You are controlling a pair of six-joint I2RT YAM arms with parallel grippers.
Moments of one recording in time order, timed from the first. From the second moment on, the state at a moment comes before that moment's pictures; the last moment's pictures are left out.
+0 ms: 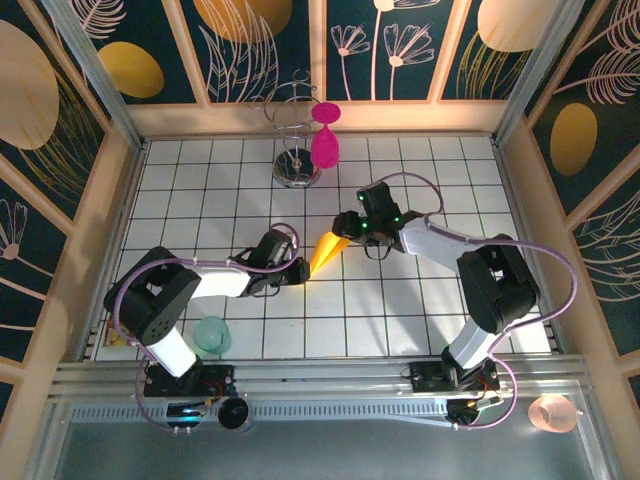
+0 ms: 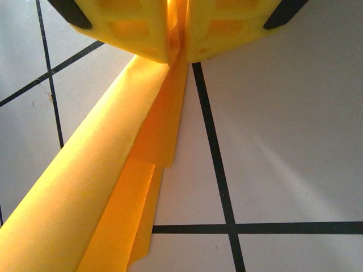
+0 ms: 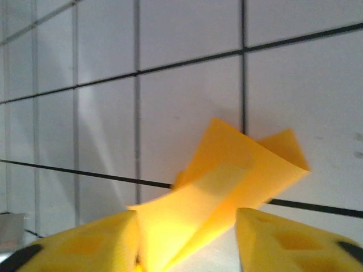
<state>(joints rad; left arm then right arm) -0.69 1.68 0.65 0.17 0.20 -0.68 0.57 1.66 1.00 -0.17 -0.22 0.71</state>
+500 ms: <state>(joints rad) -0.69 1.68 0.65 0.17 0.20 -0.68 0.68 1.76 1.00 -0.05 -0.32 0.78</state>
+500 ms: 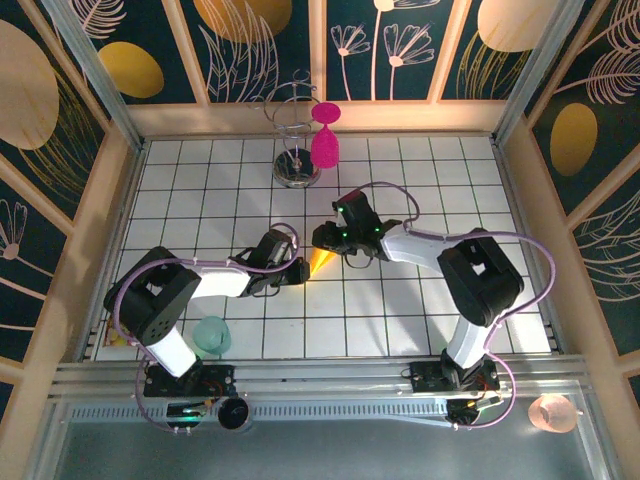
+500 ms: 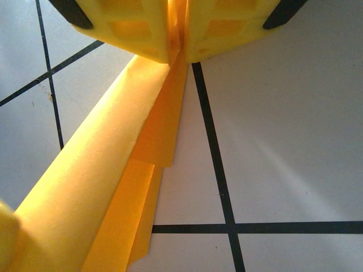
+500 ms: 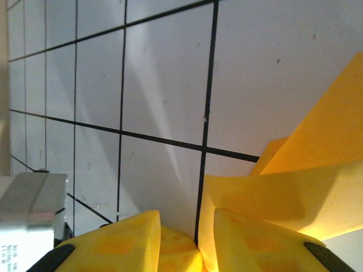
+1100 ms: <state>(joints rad) -0.69 1.68 0.65 0.17 0.20 -0.68 0.67 1.86 1.00 -0.05 -0.31 0.78</state>
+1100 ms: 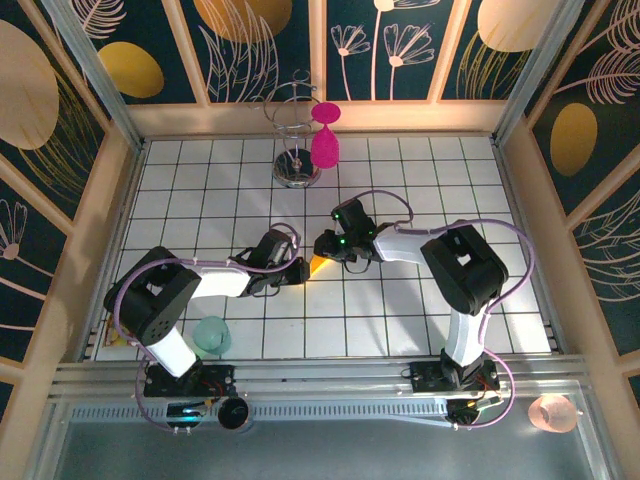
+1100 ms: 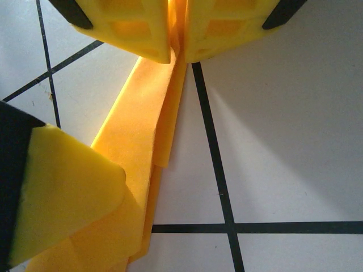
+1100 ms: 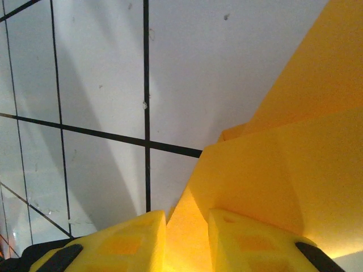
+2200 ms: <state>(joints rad) -0.69 1.61 0.65 0.10 0.13 -0.70 0.67 1.92 1.08 -0.13 -0.32 0.75</state>
